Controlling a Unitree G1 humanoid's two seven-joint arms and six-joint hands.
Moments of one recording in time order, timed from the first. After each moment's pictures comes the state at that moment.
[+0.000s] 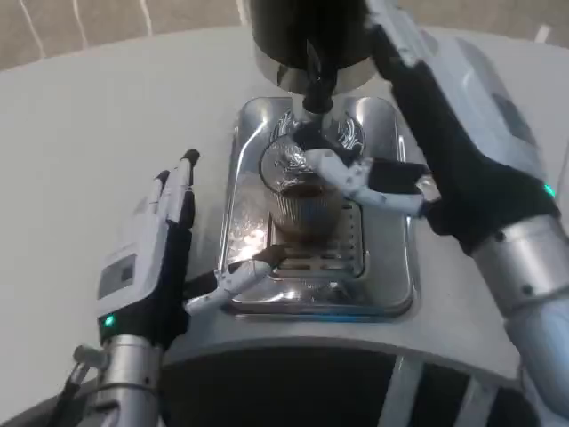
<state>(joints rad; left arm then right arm) -0.39 0.30 -0.16 0.38 0.63 -0.20 0.44 -0.43 -0.13 0.19 -0.66 -0.78 0.35 0.28</state>
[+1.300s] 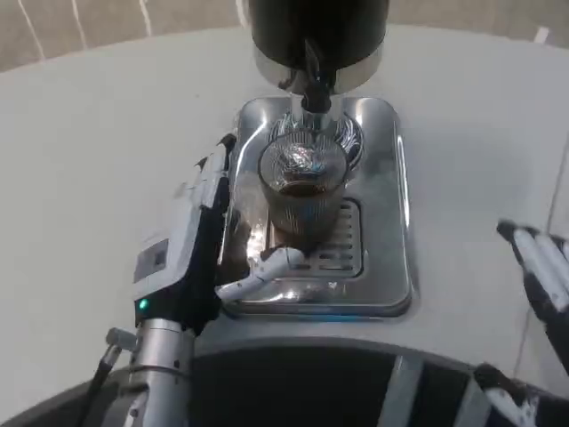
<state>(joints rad) -0.48 0.24 -0.18 0.51 0.59 -0.30 0.46 0.39 -0.32 -0.10 -0.84 -0.91 0.06 0.22</state>
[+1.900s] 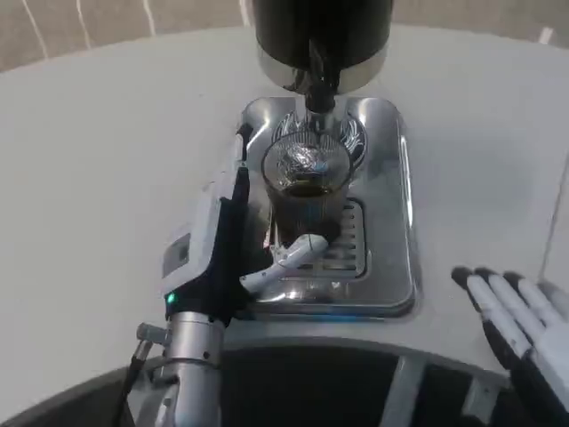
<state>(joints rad) -0.57 0.16 -0.20 0.66 0.55 -0.39 0.53 0.50 -0.35 -0.08 -0.81 -0.95 -0.08 0.19</state>
